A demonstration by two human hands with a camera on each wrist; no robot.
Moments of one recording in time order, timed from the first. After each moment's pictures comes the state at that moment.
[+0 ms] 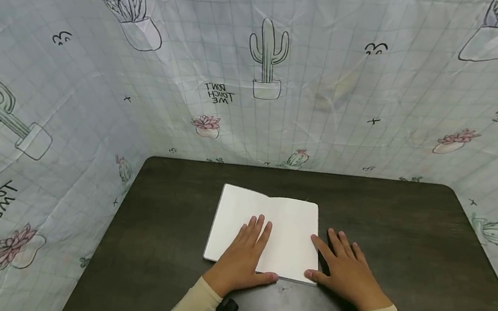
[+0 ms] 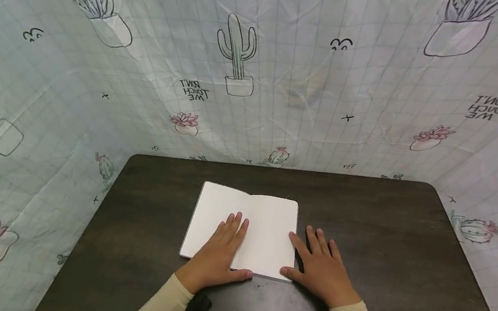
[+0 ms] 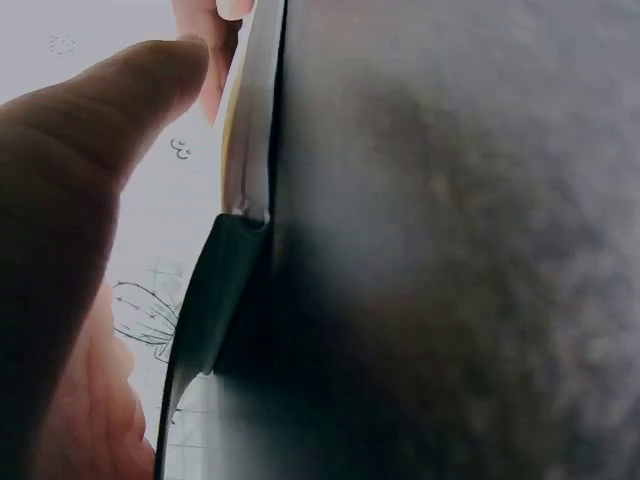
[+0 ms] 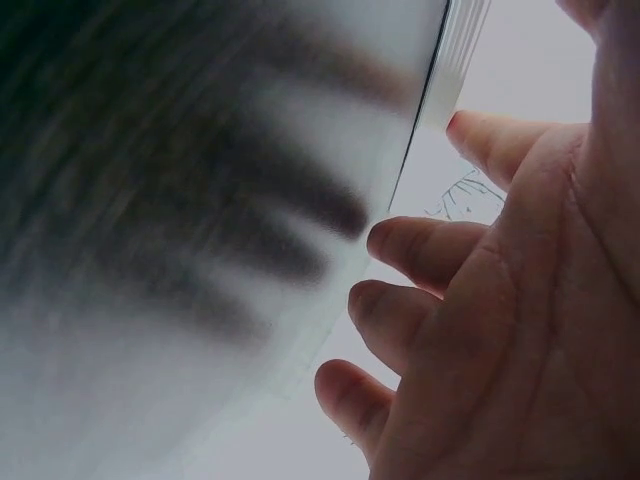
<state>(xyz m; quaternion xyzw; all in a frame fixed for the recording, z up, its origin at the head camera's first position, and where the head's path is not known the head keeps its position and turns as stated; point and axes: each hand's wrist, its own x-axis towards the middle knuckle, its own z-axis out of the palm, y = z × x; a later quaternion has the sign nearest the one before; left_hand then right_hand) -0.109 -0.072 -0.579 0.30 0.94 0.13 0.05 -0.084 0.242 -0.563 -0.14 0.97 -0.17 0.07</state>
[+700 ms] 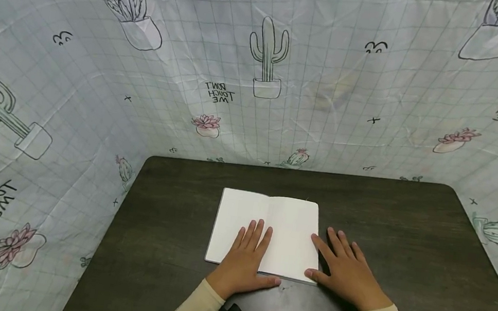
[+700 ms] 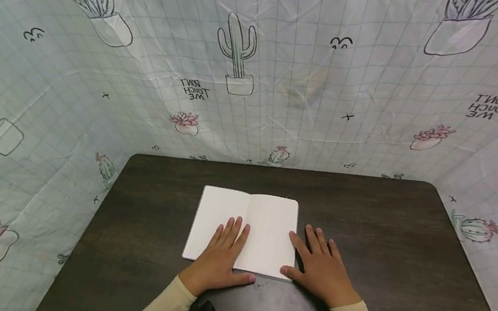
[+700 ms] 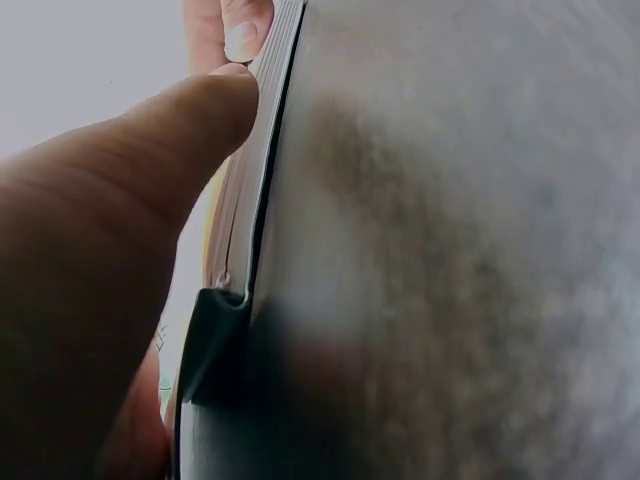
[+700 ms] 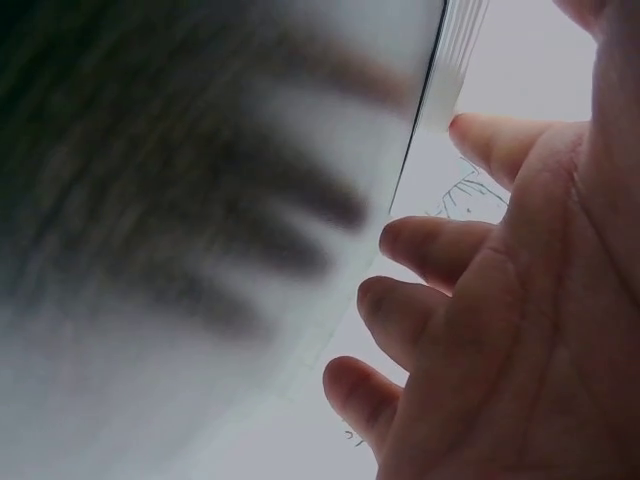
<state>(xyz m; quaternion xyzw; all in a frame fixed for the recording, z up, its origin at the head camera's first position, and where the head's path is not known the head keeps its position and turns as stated) -0.103 -0.068 -0.589 0.29 0.95 0.13 0.08 -0.083 0.240 -0.564 -0.14 0.97 -0.16 0.06</state>
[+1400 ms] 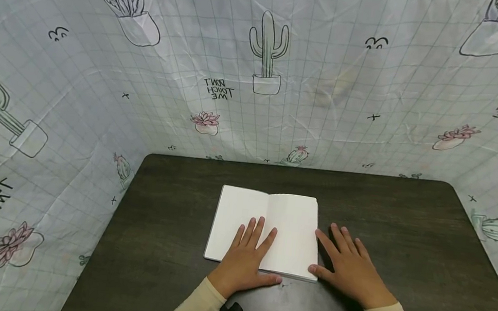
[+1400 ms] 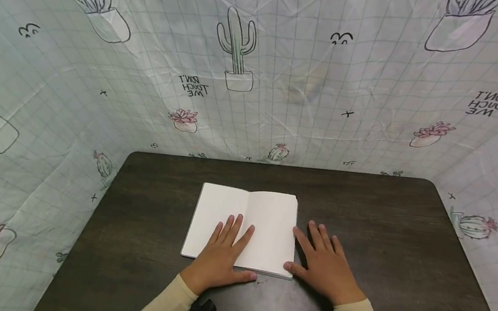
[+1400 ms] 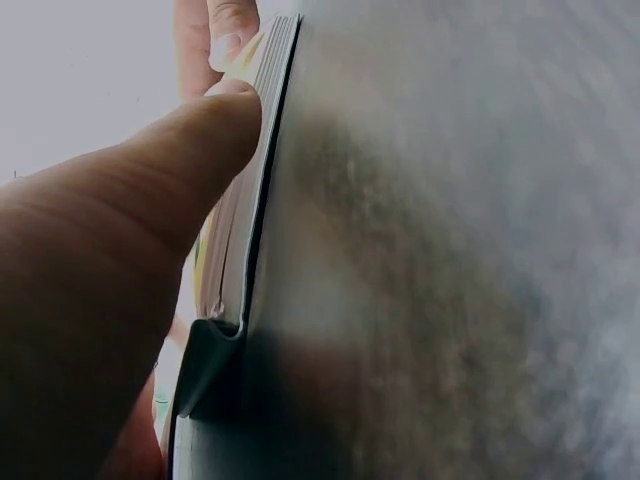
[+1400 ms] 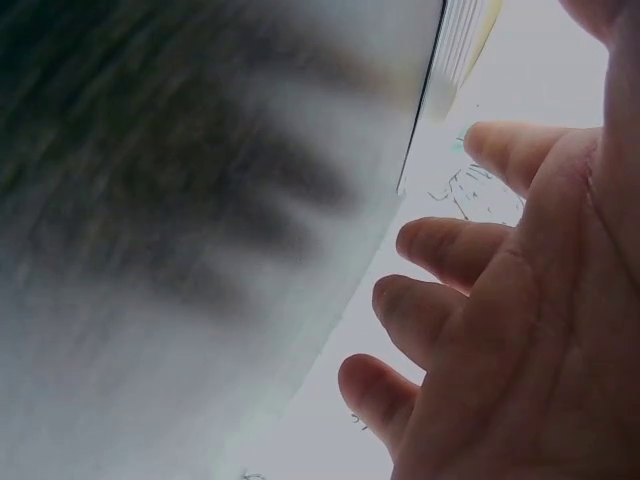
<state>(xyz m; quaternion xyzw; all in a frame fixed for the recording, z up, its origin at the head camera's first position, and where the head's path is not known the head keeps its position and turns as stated) -0.101 -0.063 -0.587 0.28 0.95 0.11 0.07 -0.084 0.250 -0.561 -0.15 0.97 -0.16 0.06</state>
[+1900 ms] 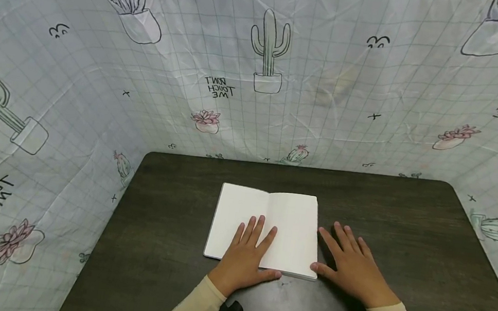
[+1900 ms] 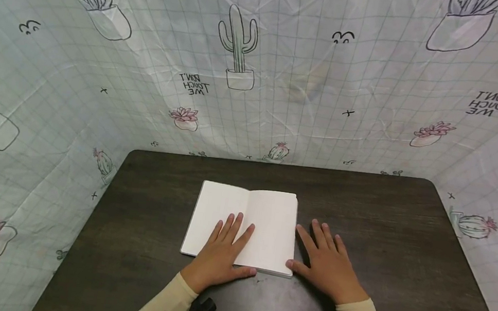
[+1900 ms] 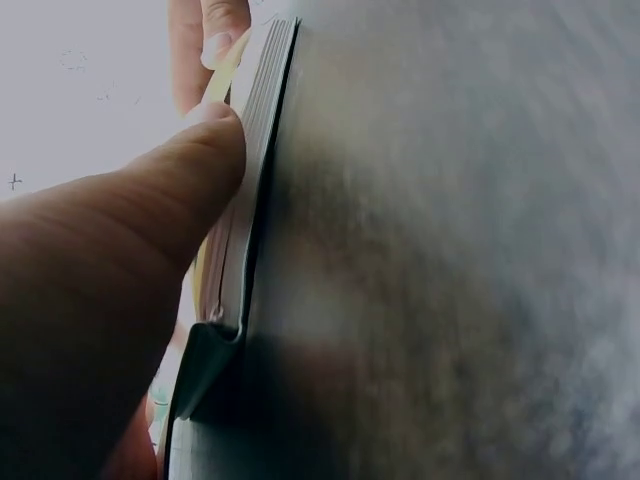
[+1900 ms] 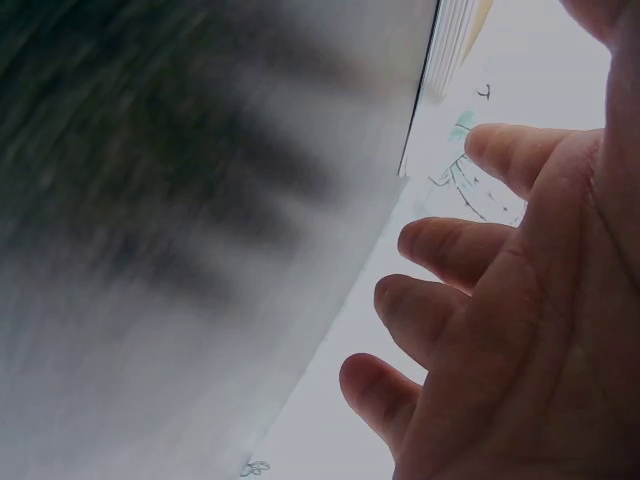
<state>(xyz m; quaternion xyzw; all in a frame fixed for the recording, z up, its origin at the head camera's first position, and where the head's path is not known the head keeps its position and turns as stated) -0.100 -0.063 -0.588 0.28 0.95 0.11 0.05 -0.081 0.251 -0.553 -0.13 0.98 -0.16 0.06</state>
